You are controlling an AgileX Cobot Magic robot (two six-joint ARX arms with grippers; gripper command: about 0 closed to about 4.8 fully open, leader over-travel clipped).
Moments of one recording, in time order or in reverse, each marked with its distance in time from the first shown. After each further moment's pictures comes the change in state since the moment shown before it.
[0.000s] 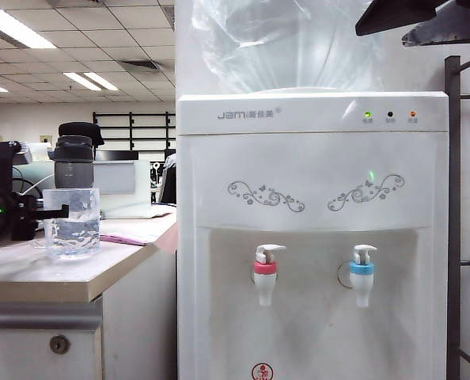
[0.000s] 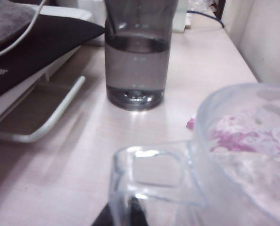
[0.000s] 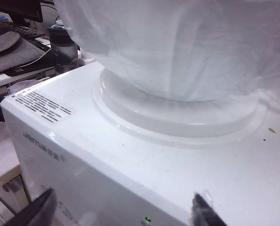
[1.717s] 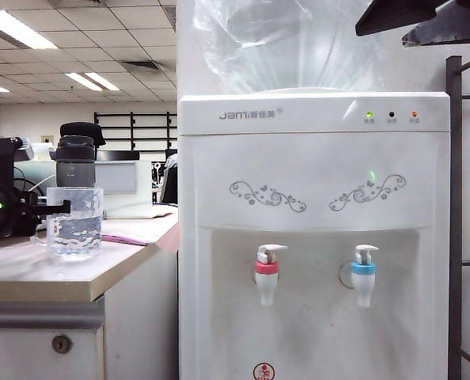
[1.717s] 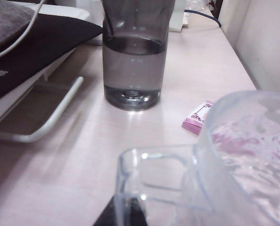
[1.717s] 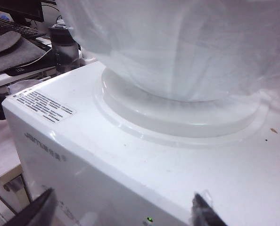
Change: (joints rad) left arm -0.005 -0.039 -0.009 -0.040 0.002 -0.003; right arm 0.000 0.000 0.000 -0.002 0.000 0.000
